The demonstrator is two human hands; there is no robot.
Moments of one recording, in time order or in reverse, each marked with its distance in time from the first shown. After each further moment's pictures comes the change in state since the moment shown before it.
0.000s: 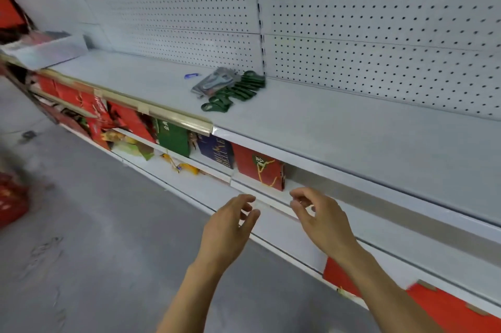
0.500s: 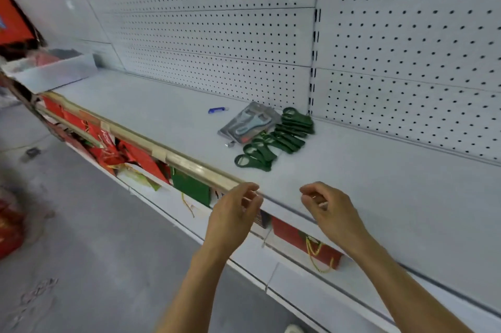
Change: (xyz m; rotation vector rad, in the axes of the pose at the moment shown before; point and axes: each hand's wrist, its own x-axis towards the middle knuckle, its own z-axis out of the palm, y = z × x) left_hand 0.254 -0.115 -0.092 -0.113 0.099 0.004; right_hand 0.270 -0.068 0.073 0.101 0.023 0.000
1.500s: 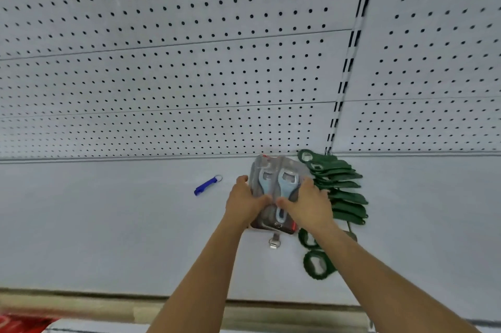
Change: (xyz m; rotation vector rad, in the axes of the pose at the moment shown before) left_hand 0.370 -0.117 -0.026 -0.251 -0.565 -0.140; right_hand 0.299 -0.078 0.159 -0.316 0.292 0.676
